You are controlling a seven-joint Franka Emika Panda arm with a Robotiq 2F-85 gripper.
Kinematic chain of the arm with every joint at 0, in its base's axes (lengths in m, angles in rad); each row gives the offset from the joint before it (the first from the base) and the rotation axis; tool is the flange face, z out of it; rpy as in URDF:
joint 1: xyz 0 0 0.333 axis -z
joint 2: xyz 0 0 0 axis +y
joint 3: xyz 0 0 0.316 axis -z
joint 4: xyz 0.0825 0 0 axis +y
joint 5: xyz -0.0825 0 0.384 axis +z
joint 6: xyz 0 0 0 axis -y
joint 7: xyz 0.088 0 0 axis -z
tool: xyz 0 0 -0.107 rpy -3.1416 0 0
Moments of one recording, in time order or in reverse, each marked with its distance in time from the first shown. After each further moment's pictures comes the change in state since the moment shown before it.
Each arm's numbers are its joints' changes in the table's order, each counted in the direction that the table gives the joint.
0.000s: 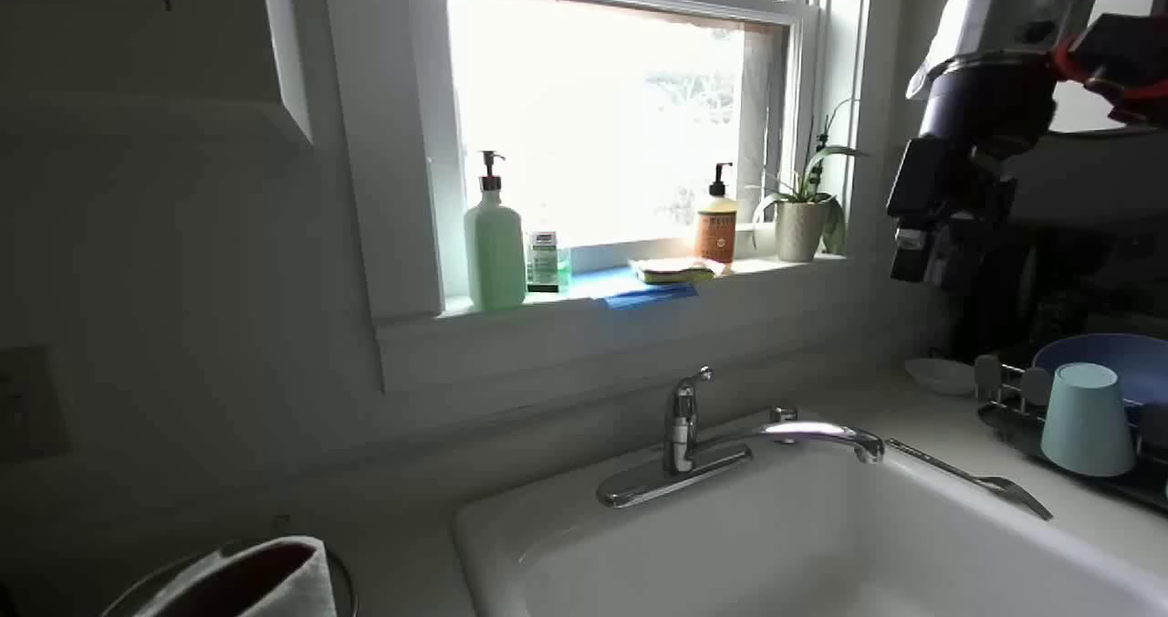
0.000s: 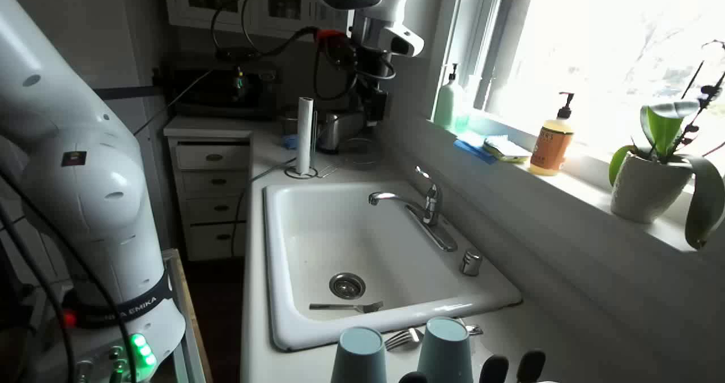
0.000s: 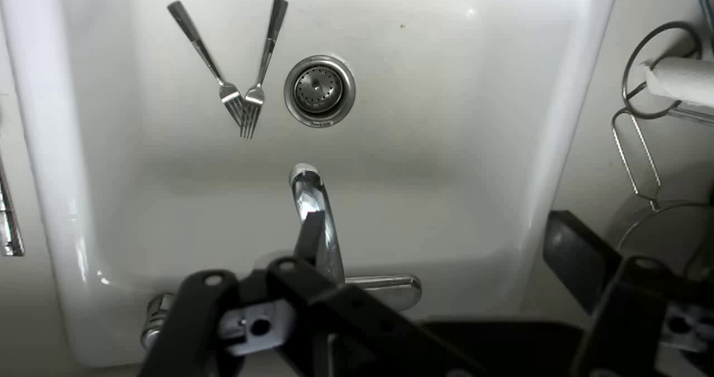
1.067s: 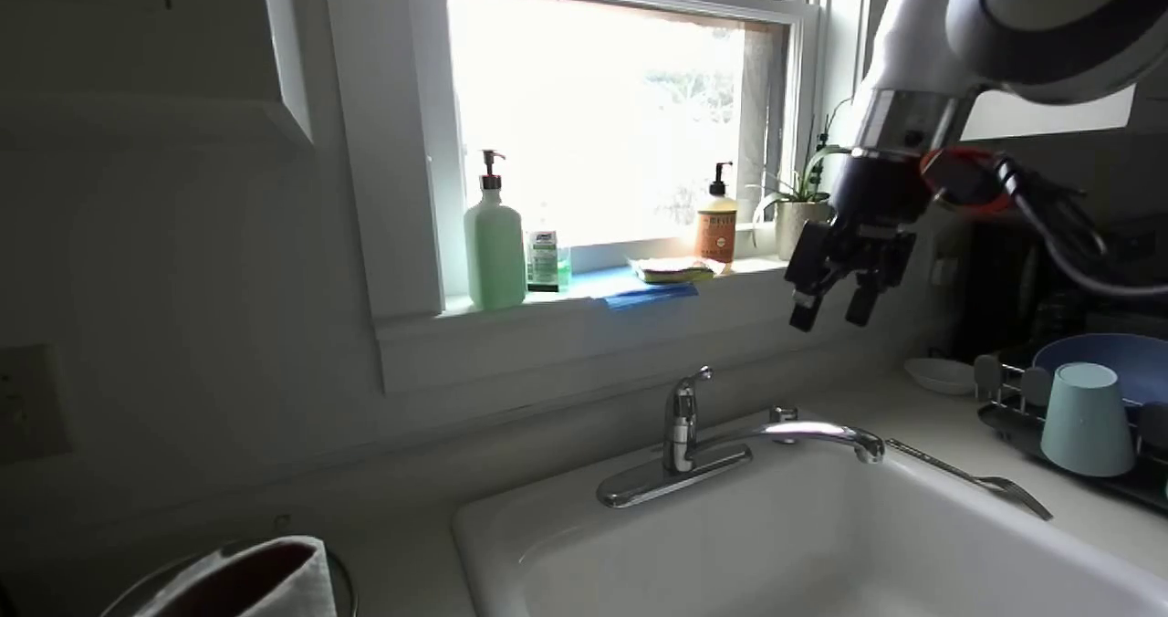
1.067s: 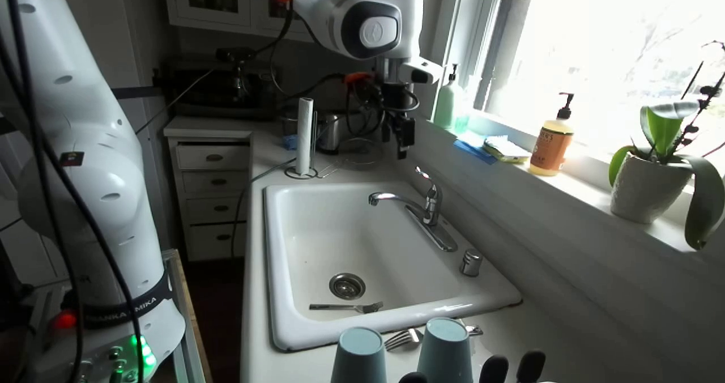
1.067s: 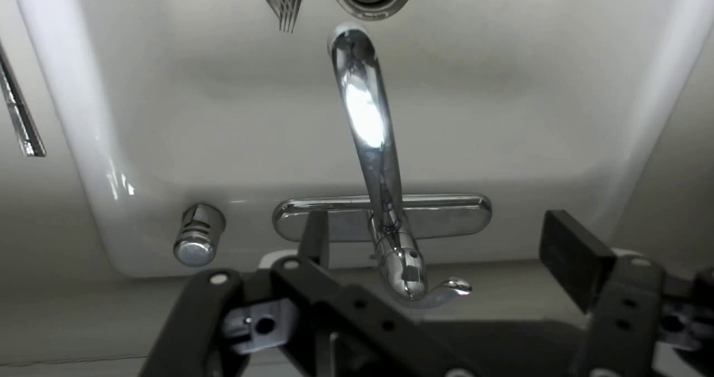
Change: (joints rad) arm 0.027 0.213 -0.049 -0.018 -0.143 0.344 0.105
